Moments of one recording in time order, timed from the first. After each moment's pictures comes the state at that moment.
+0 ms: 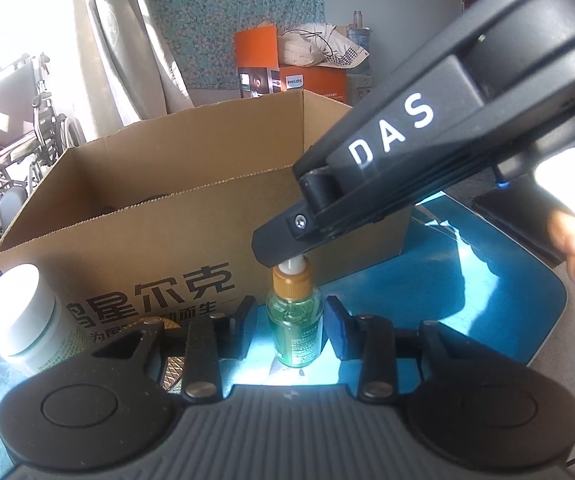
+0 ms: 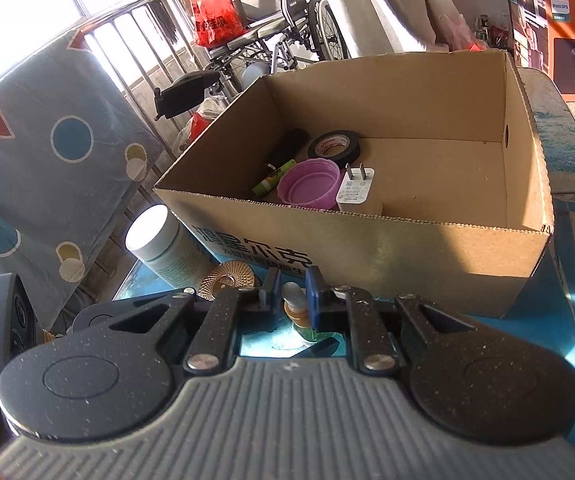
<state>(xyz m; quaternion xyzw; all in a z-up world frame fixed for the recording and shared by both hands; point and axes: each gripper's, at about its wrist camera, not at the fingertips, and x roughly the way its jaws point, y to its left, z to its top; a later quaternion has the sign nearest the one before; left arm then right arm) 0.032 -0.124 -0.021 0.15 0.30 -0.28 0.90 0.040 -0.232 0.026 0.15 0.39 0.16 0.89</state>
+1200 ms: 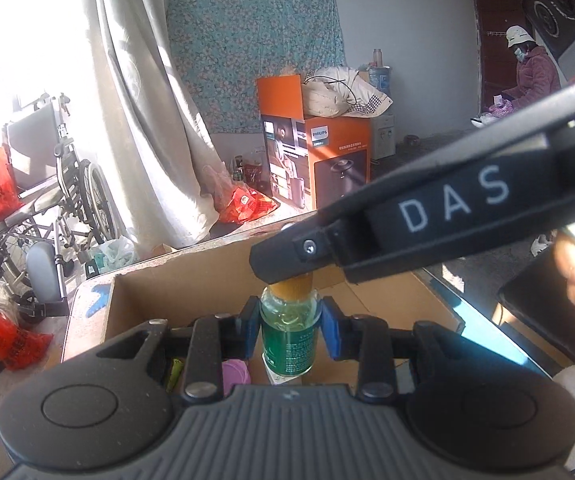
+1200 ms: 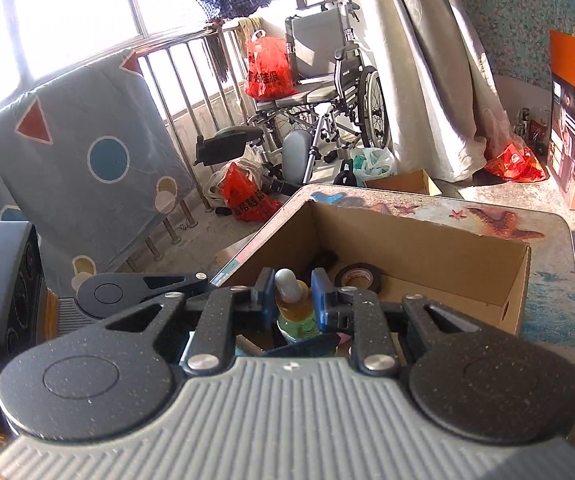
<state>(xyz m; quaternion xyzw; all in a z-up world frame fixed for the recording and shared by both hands) 0.112 -0.150 0.095 0.14 0.27 -0.26 0.92 0.085 -0.251 0.155 0.08 0.31 0.22 0.92</state>
